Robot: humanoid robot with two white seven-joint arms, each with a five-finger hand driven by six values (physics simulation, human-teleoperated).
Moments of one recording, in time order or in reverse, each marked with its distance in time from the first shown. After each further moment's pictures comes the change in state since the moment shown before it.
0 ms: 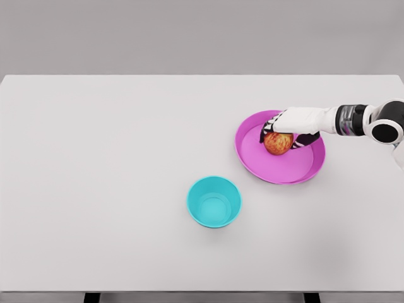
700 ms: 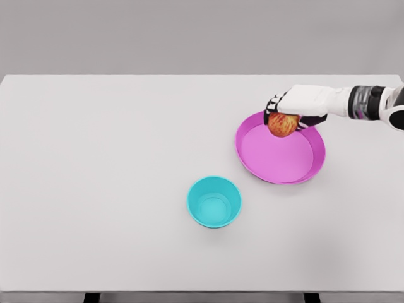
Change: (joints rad) left arm 0.000 0.000 0.000 0.000 0.000 0.000 0.000; right arm -0.017 -0.052 -0.079 -0.130 -0.005 -0.001 0.000
